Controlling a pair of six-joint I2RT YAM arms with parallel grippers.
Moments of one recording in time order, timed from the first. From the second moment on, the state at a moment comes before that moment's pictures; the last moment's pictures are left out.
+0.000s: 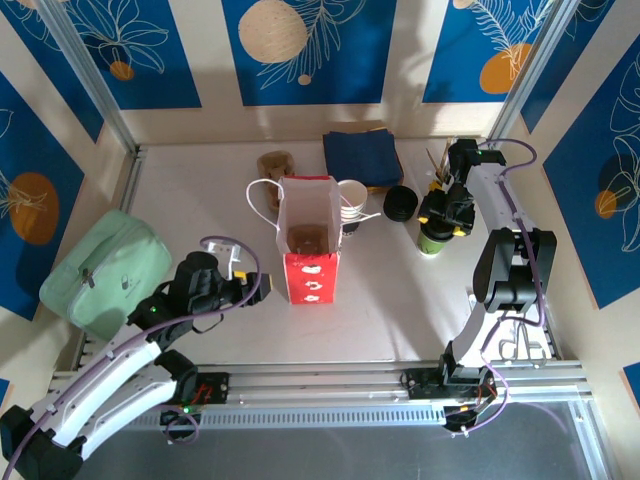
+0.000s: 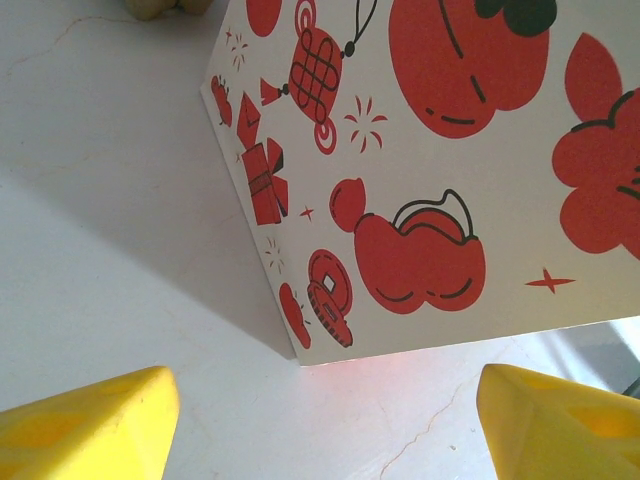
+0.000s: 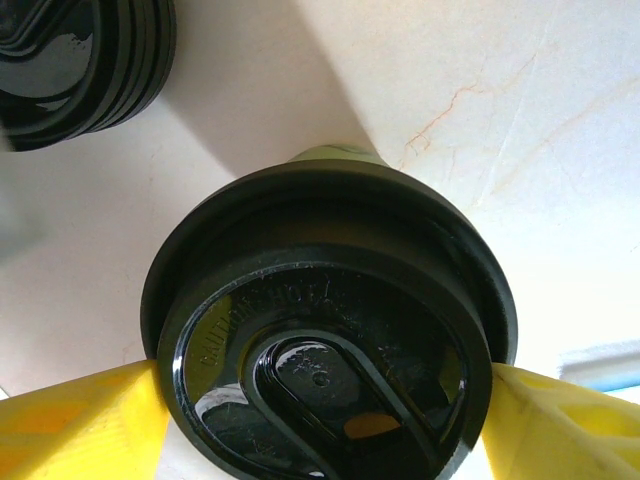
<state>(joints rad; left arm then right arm) -0.61 0.69 0.55 -0.47 0.13 -0.52 -0.05 1.79 1.57 -1.25 -0.06 0.34</state>
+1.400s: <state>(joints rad) -0.61 0.68 0.55 -0.47 0.13 -0.52 0.05 1.81 1.58 -1.29 0.01 0.35</state>
